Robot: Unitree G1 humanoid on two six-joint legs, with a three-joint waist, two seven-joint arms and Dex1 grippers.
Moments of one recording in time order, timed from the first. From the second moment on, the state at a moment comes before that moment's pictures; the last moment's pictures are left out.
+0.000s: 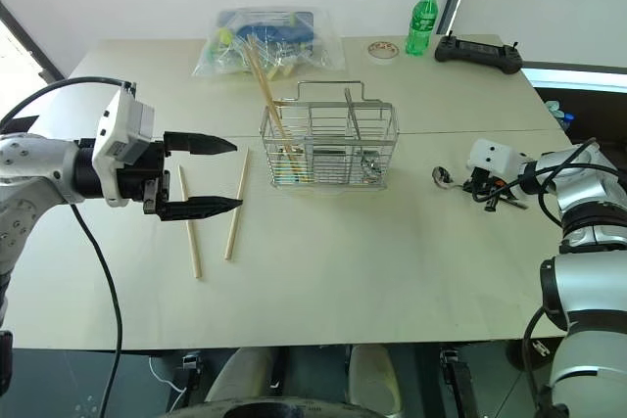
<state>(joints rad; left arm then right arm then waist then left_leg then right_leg) -0.47 0.94 0.10 -0.43 -0.73 0.71 -1.07 -0.91 -0.88 0.19 1.22 -0.26 -0.31 1.18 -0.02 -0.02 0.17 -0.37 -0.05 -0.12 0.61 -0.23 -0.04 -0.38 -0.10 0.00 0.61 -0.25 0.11</state>
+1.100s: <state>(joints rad) -0.64 0.79 0.05 -0.23 -0.66 0.64 -1.07 -0.82 -0.50 -0.12 -0.09 0.55 0.58 0.65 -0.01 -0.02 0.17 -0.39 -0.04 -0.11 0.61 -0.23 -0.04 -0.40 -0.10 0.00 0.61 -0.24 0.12</state>
